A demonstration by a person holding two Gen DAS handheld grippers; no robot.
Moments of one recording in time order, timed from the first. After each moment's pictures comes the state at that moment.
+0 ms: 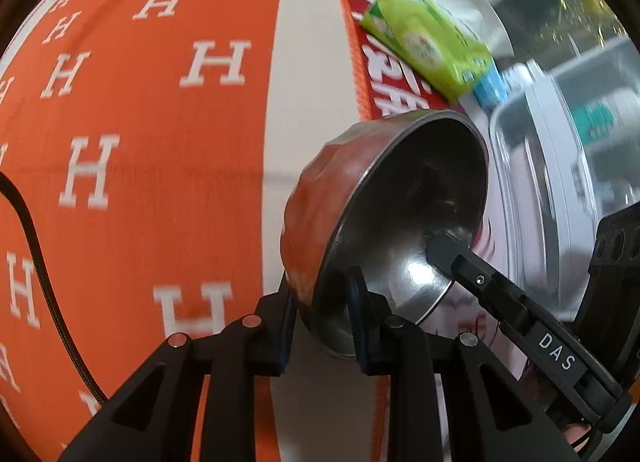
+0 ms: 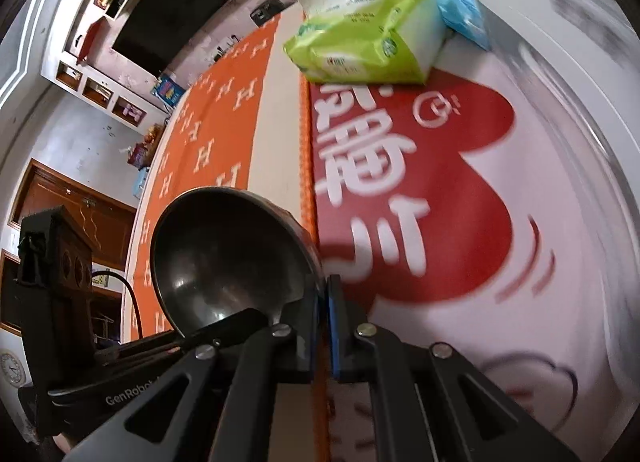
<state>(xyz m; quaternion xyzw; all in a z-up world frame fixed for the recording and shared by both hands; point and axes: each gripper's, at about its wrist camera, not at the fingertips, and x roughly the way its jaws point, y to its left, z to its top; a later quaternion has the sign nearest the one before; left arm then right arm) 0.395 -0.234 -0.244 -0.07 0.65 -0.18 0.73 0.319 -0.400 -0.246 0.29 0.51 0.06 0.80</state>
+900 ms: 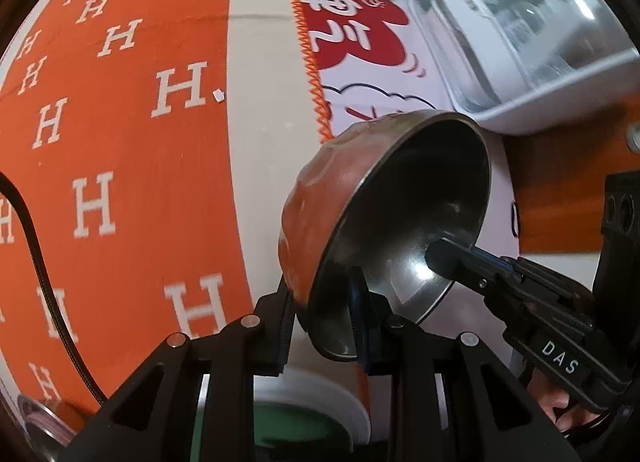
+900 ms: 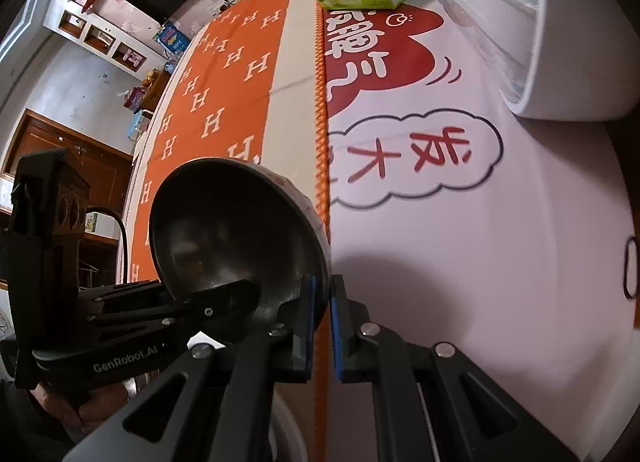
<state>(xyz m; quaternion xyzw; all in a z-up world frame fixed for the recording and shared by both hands) 0.223 -0.221 -0.191 -0.02 0.68 -0.22 0.69 0.146 -0.370 -0.197 0.24 0.58 0.08 0.78</state>
